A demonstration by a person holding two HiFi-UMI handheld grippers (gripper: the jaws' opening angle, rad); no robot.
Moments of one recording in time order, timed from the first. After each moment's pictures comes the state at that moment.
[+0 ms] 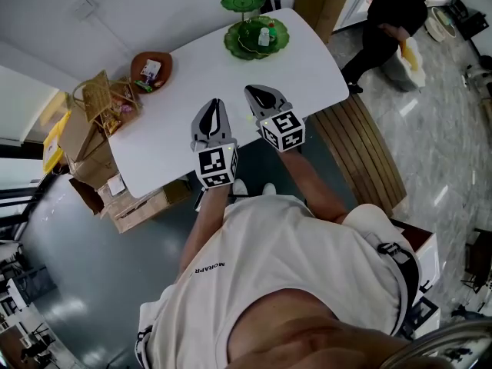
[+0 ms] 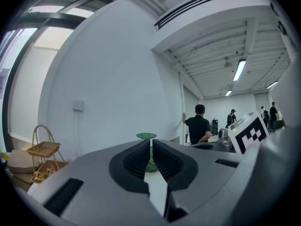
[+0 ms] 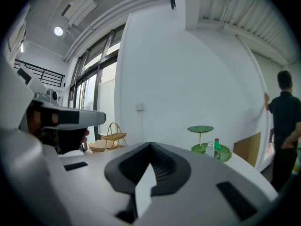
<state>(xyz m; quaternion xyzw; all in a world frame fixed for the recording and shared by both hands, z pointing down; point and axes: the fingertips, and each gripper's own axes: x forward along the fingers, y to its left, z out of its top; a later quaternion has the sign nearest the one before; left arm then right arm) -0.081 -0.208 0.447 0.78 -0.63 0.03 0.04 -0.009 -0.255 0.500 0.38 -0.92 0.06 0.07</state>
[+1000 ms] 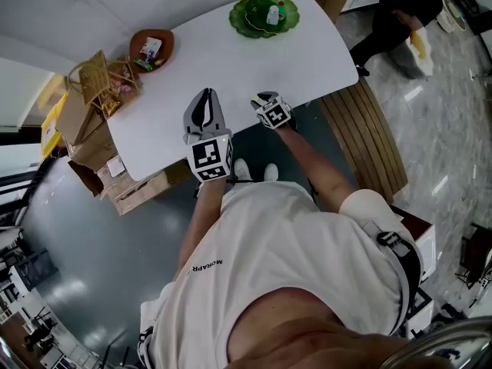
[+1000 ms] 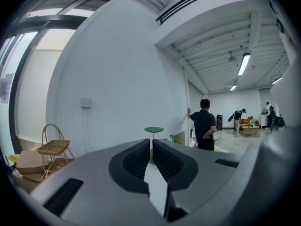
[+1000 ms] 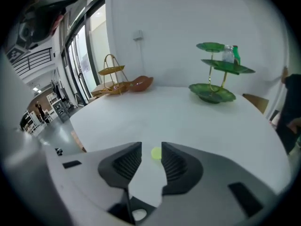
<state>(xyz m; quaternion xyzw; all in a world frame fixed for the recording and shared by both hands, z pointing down) -0.117 -0.201 0.468 0.76 -0.65 0.06 0.05 -0.006 -0.243 0.785 0.31 -0.86 0.19 0.36</state>
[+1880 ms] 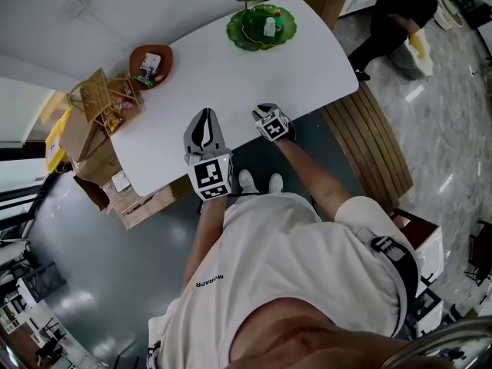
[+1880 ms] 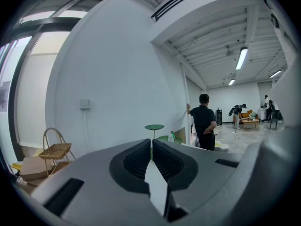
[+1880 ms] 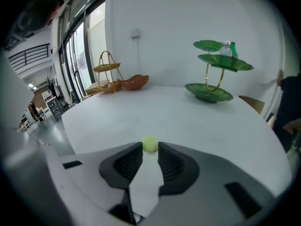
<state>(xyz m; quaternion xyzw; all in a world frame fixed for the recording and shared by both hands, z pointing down) -0.119 -0.202 0.475 0.75 -0.65 0.09 0.04 -0.003 -0.260 0.815 0.33 -0.85 0.17 0.37</state>
